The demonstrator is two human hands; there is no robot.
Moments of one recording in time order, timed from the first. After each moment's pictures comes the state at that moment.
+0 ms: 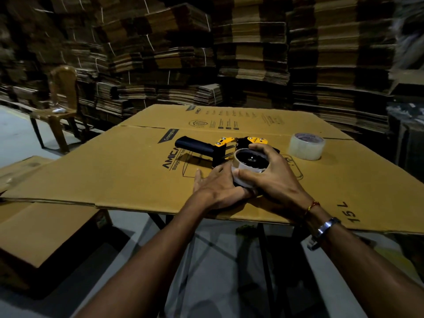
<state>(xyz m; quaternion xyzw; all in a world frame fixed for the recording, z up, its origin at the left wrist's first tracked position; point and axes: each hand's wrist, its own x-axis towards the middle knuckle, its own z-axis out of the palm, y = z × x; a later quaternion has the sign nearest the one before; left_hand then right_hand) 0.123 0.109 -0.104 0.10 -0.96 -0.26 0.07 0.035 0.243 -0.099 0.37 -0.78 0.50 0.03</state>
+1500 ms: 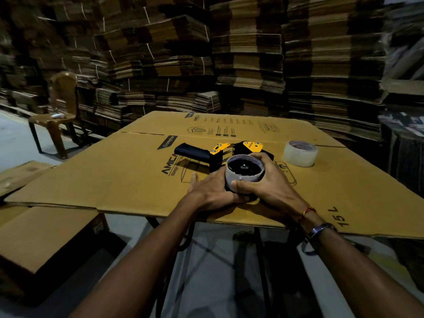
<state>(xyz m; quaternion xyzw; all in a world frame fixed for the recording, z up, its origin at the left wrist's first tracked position) 0.125 0.097 -0.100 0.08 -0.95 -0.28 0.06 0.031 0.252 -0.100 0.37 -0.78 0.50 -0.02</state>
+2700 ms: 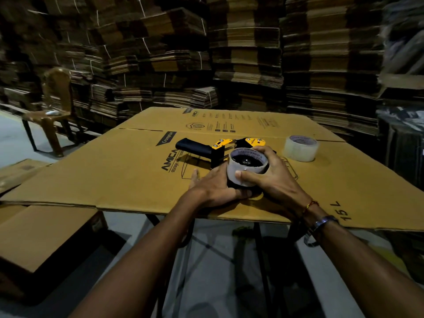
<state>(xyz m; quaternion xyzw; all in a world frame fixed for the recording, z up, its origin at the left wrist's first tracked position) 0.120 0.094 -0.105 0.08 -0.96 -0.27 0.06 0.022 0.249 -0.104 0.36 -0.76 0.54 -0.02</state>
